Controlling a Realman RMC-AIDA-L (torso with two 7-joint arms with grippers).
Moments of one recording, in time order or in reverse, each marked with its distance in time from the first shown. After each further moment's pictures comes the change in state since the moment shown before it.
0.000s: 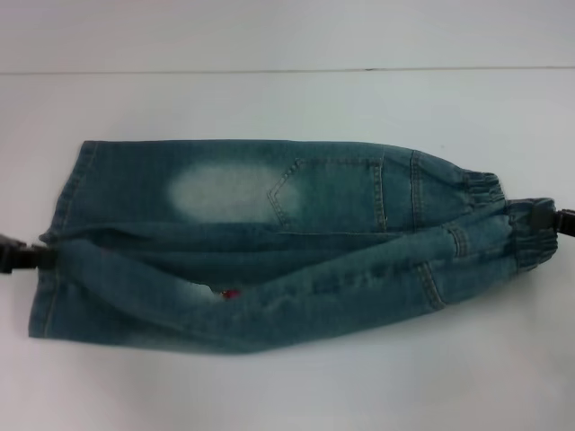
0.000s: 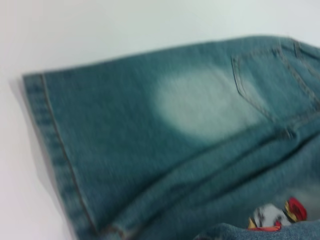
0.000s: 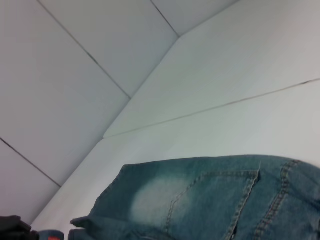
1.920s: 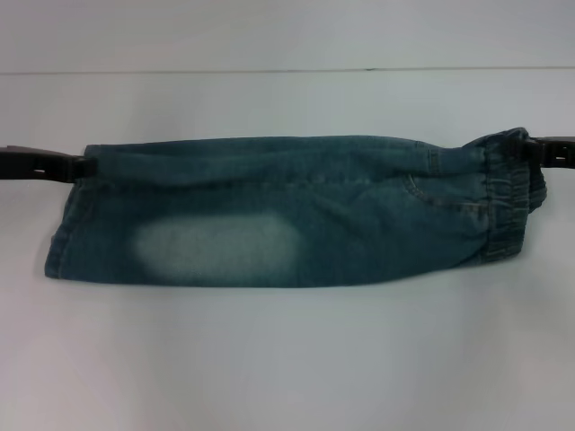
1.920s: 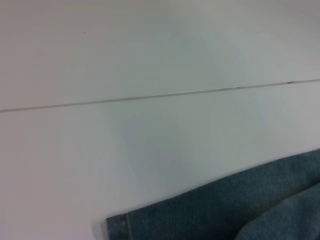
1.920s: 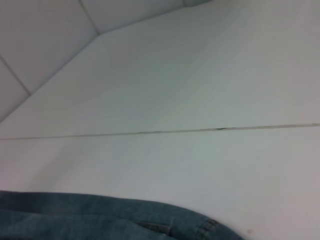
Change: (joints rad) left arm -0.068 -0.066 0.096 -0.149 -0.144 -0.518 -0.051; right arm 0.152 0.052 -0.204 -0.061 0.023 0.450 0.096
